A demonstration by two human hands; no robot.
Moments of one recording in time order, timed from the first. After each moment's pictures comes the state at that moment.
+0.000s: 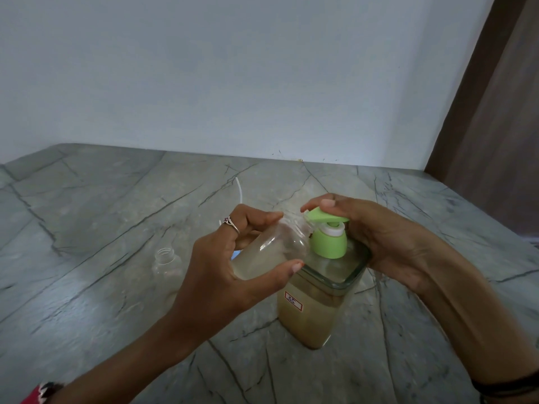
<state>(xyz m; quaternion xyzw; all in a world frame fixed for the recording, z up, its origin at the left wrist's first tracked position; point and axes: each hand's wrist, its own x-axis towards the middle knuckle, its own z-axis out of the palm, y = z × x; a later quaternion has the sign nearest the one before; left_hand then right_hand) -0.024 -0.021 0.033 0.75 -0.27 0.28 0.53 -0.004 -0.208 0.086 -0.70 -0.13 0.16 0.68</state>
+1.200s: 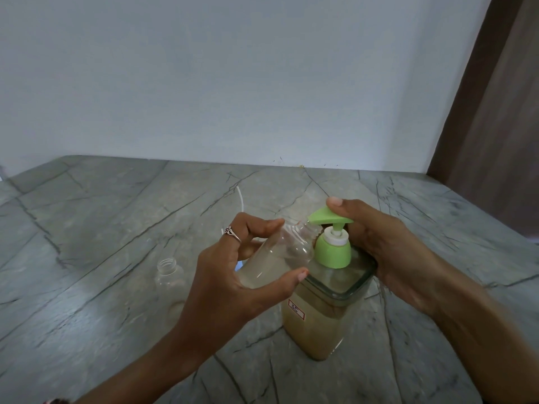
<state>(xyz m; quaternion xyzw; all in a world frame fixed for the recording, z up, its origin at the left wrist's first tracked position) -0.023 -0.025 0.033 0.75 -0.26 0.28 0.55 -0.012 -0.206 0.082 -0.71 -0.11 0.14 0.69</state>
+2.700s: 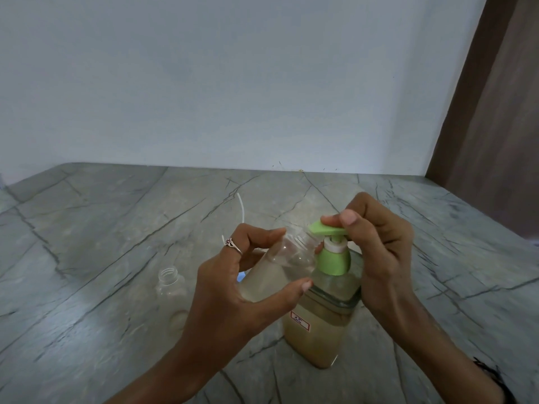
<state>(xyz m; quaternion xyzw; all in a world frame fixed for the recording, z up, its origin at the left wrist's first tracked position) -0.026 -0.025 0.032 0.75 -0.24 0.28 0.55 0.007 -0.185 0.046 -0.60 -0.34 -0.31 0.65</state>
